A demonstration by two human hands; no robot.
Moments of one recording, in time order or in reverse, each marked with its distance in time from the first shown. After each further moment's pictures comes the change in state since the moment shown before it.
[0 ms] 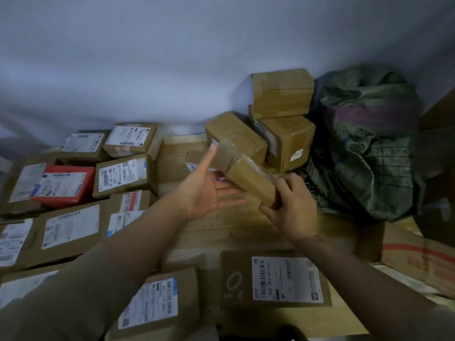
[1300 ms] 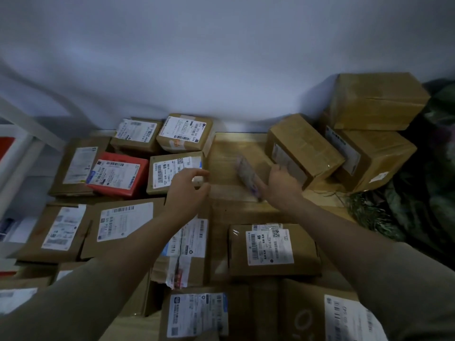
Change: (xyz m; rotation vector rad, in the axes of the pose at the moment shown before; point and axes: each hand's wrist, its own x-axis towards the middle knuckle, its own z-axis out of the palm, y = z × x) left_hand -0.031 0.034 -0.161 1.069 0.753 0.480; right_hand 0.109 -0.104 0.143 -0.057 -0.722 0.326
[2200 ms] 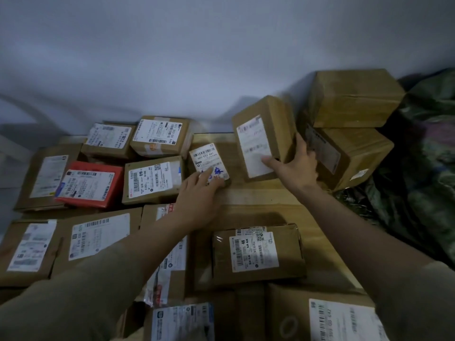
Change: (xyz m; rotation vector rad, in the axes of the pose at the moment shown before) left_hand 0.031 0.006 0.062 0.657 -0.272 0.261; right_hand 0.016 0.049 -0.049 0.499 0.239 0.194
